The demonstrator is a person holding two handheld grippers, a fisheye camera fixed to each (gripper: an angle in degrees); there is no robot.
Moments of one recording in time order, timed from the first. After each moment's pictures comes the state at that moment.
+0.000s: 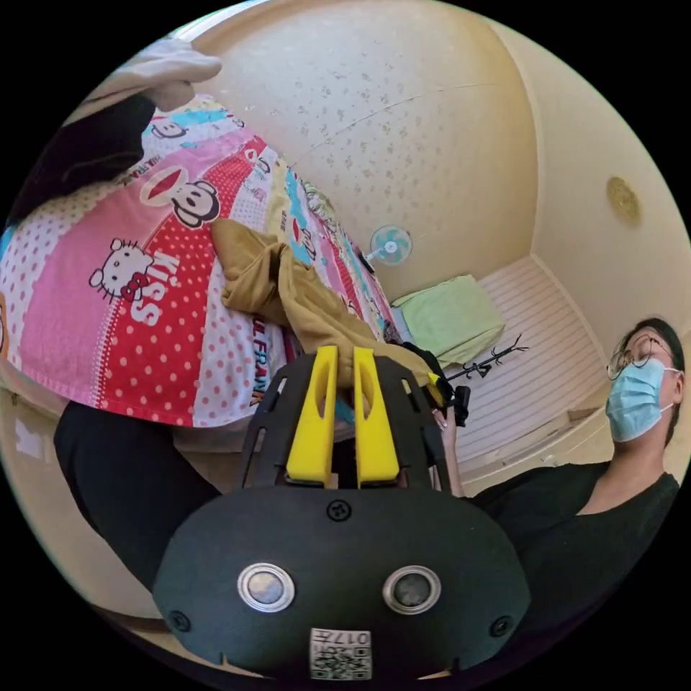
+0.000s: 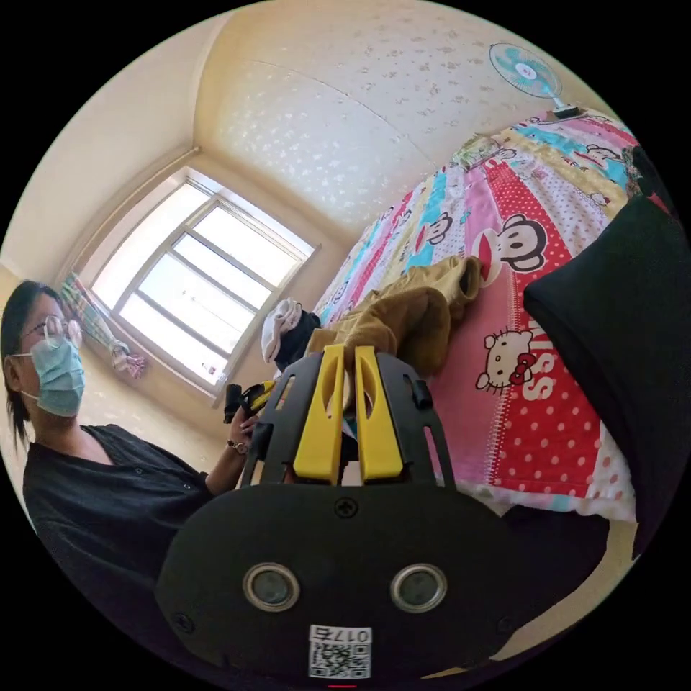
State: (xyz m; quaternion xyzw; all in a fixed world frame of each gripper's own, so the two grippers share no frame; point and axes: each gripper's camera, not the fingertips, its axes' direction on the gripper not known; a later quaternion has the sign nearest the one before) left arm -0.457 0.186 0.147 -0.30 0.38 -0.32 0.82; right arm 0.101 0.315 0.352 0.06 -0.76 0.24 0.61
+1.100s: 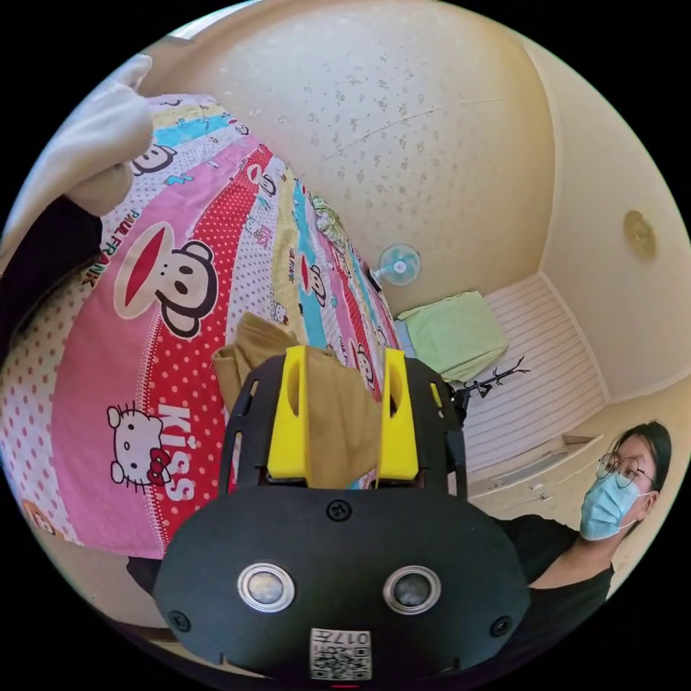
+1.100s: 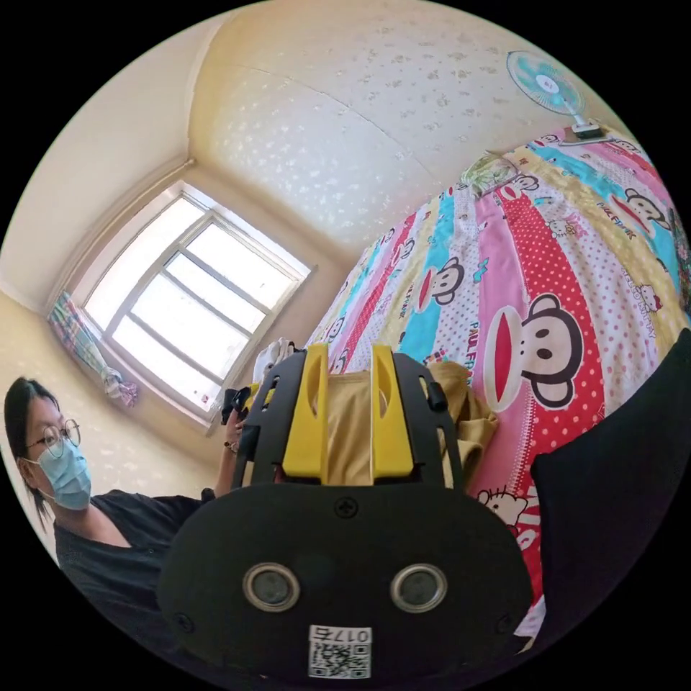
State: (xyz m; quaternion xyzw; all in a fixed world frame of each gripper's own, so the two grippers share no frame) left arm -0.502 0.151 0.315 -0.38 0.34 -0.34 0.79; right arm 0.062 0.189 0.445 -0.01 -0.70 0.24 0.67
